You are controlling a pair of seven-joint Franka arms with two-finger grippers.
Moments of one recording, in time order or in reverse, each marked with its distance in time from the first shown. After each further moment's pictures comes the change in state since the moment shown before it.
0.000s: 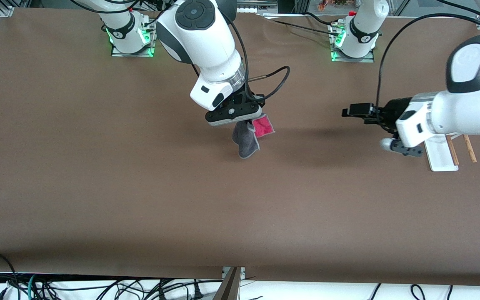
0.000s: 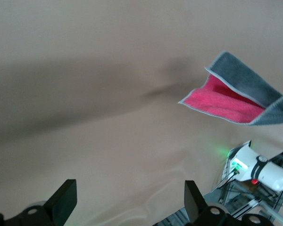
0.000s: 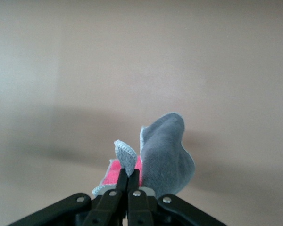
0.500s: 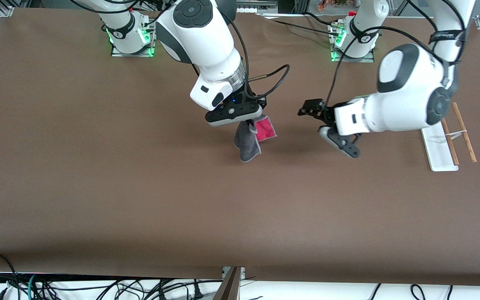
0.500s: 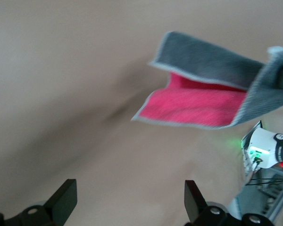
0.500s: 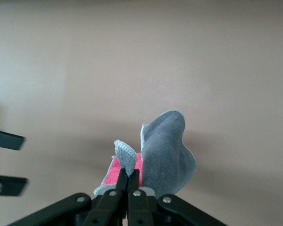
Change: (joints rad) left arm -0.007 0.004 -0.217 -0.161 -0.007 0.349 0.265; right arm 0.000 -0.001 -0.002 0.001 0.000 0.033 0.000
